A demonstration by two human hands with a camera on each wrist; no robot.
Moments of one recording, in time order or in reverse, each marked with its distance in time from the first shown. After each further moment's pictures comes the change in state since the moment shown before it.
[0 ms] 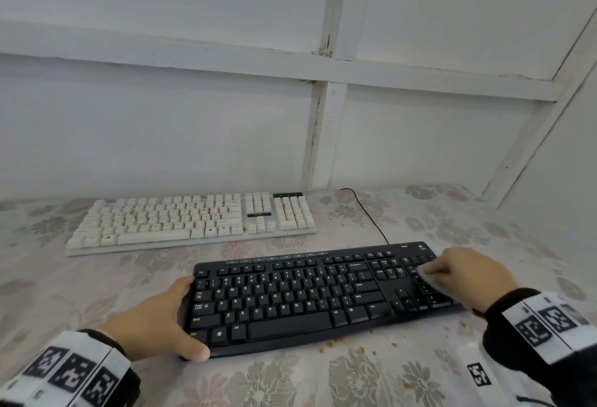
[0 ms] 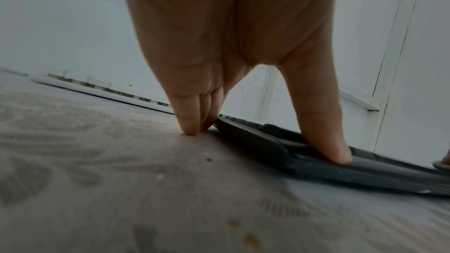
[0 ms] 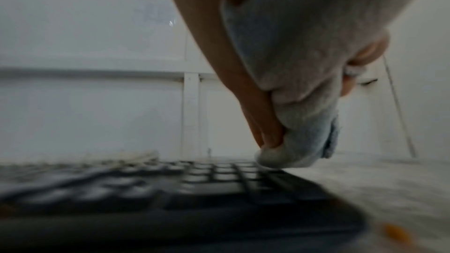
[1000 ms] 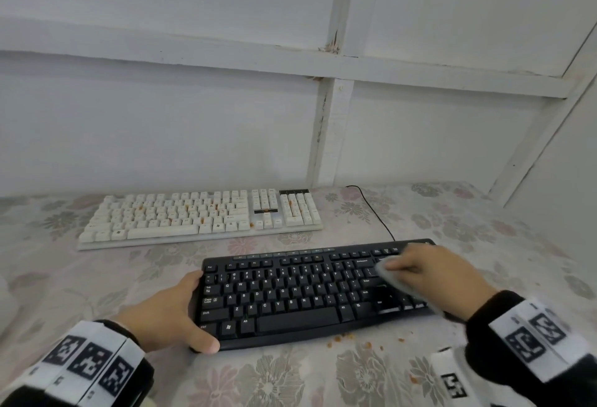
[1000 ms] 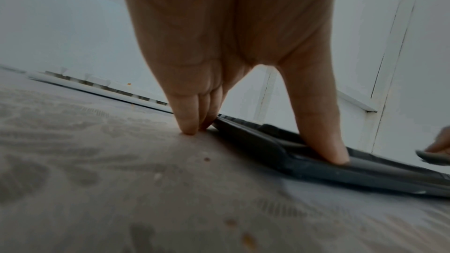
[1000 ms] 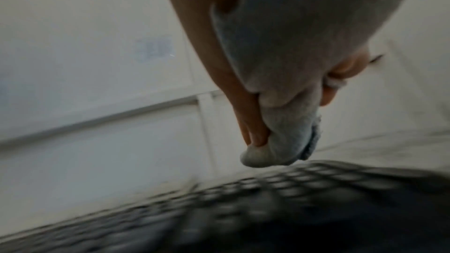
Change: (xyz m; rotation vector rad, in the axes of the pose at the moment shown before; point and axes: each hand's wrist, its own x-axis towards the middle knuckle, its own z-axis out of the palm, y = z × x) left_hand -0.001 0.004 0.001 -0.004 0.000 -0.016; right_hand -0.017 -0.056 -0.004 0.122 0.039 -0.284
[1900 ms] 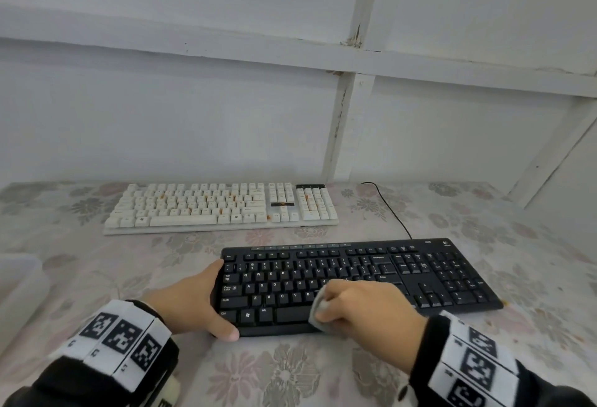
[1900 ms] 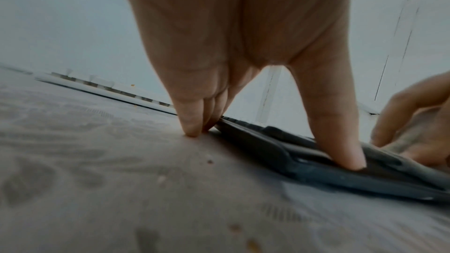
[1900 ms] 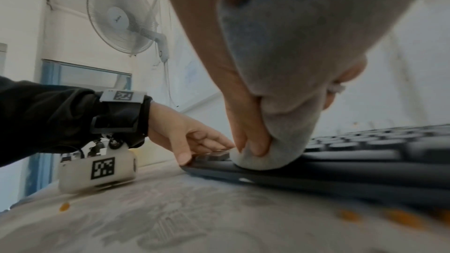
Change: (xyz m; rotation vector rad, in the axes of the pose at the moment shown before) left_hand -0.006 0.004 -0.001 0.000 -0.059 0.064; right_hand -0.005 -0.094 0.042 -0.031 -0.080 -0.482
